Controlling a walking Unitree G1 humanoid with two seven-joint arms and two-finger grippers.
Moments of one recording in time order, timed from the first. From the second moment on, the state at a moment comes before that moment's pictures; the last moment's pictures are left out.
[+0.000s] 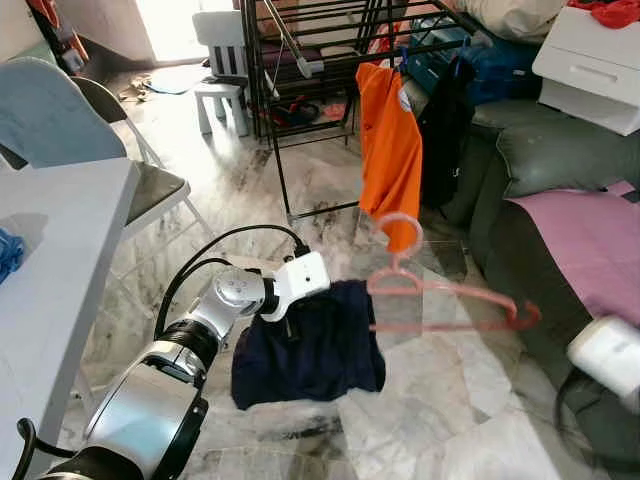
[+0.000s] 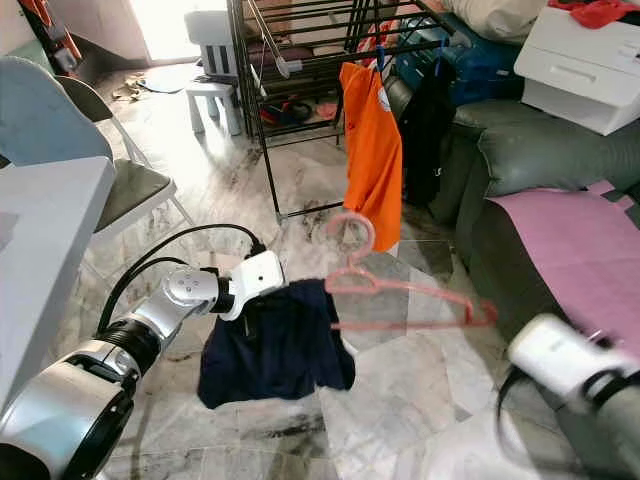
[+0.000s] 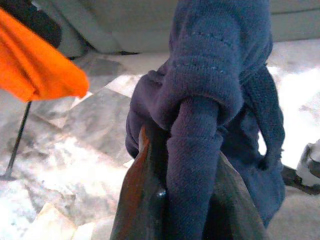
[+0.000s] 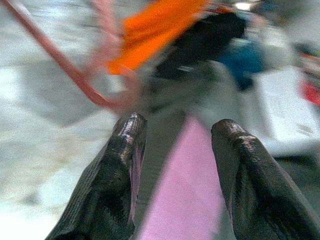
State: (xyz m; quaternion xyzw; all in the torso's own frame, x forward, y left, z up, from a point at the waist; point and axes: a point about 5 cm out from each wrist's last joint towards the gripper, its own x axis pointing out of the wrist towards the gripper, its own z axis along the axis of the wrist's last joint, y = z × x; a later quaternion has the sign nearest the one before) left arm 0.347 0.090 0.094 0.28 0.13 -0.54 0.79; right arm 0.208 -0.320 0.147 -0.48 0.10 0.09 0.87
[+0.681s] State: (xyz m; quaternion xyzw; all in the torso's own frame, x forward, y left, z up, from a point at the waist) left arm 0.369 0.084 0.122 0.00 0.12 -0.44 0.89; right arm 0.206 -0.286 0.137 -0.28 -0.04 -0.09 0.95
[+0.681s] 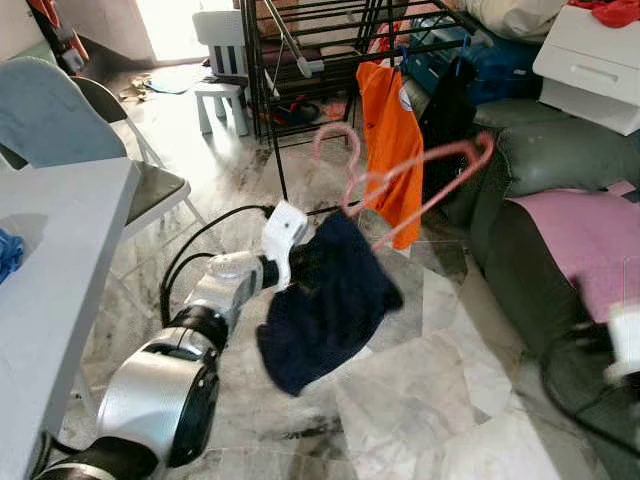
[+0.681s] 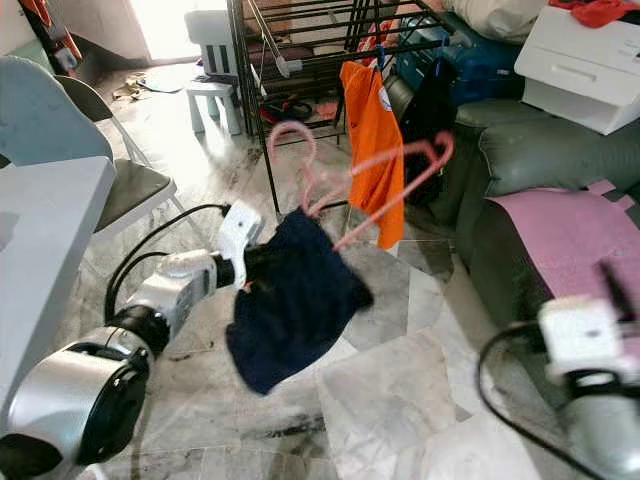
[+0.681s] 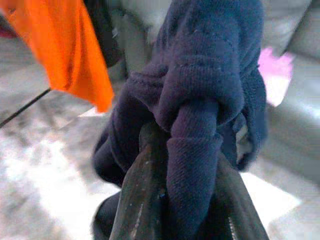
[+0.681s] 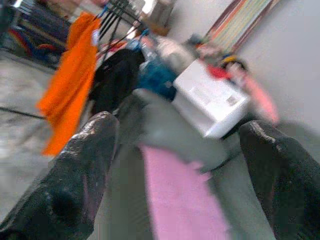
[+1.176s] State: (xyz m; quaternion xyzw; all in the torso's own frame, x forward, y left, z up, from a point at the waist) left arm 0.359 0.045 0.180 -0.01 0.00 -0.64 0.77; right arm 0.229 -0.247 0.107 -0.14 0.02 0.02 0.99
